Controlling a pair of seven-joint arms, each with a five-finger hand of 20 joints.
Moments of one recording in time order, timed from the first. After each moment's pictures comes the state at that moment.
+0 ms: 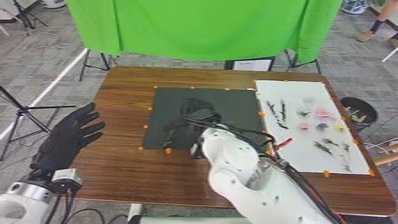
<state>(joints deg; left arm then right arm) 134.6 -49.4 -107.2 -120.8 40.2 -0.2 11.2 -73.0 -71.3 42.5 -106.5 -132.4 -8.5 35.8</state>
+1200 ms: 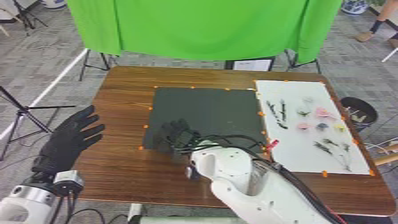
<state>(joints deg) 134.6 -50.6 -106.3 -120.9 40.2 0.7 11.3 -72.2 -69.3 38.0 -102.5 -137.5 -19.2 13.6</state>
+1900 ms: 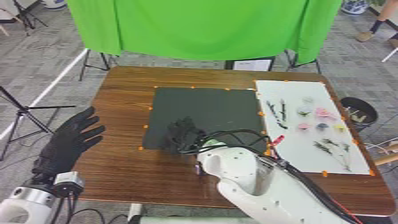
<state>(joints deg) 135.0 -50.9 -106.2 -120.9 40.1 0.8 11.3 -69.3 -64.7 35.4 -102.8 -141.0 -18.2 12.2</state>
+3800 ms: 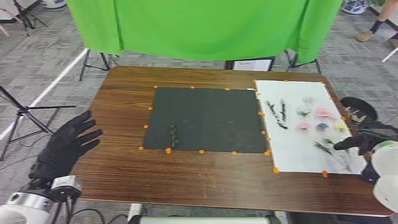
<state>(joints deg) 136.8 -52.4 -107.2 -121.3 40.2 0.9 11.6 -115.0 -39.3 100.8 -119.9 -120.7 -26.6 48.2</state>
